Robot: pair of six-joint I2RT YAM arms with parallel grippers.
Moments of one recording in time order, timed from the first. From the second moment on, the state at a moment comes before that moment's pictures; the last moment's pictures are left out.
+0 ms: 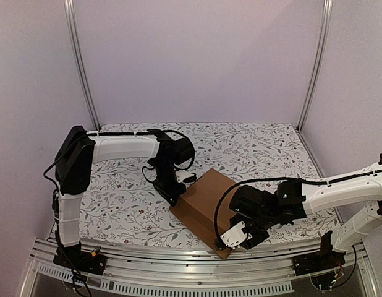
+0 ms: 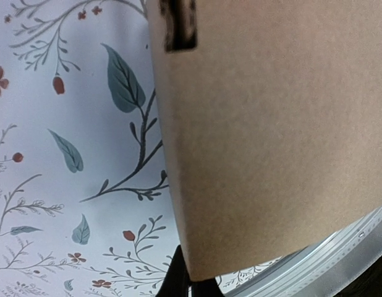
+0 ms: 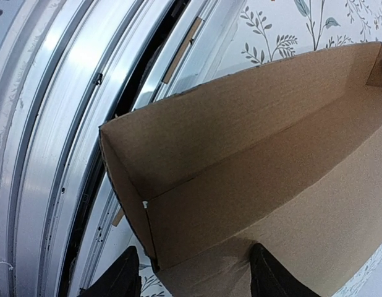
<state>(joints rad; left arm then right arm) -0.85 2.10 1.62 -1.12 0.19 -0.04 1.24 1.44 0.86 -0.65 0.04 -0.83</state>
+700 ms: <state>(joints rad) -0.84 2.08 1.57 -1.05 0.20 -0.04 1.23 1.44 0.87 -0.65 0.04 -0.83</state>
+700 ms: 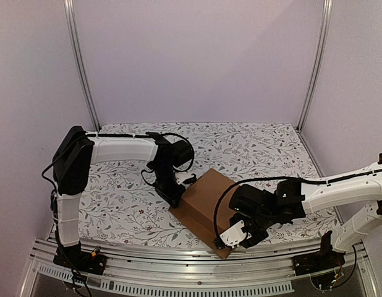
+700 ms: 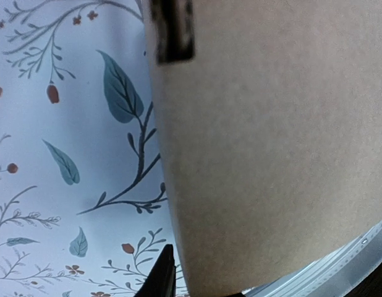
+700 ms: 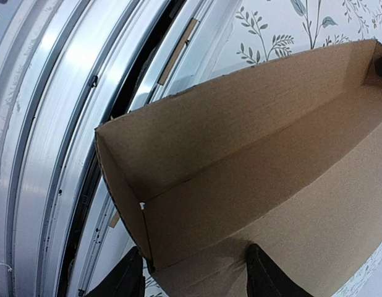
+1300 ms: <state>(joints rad) -0.99 1.50 1.16 -0.68 -0.08 -0.18 1.23 1.46 0.88 -0.65 0.04 -0.81</state>
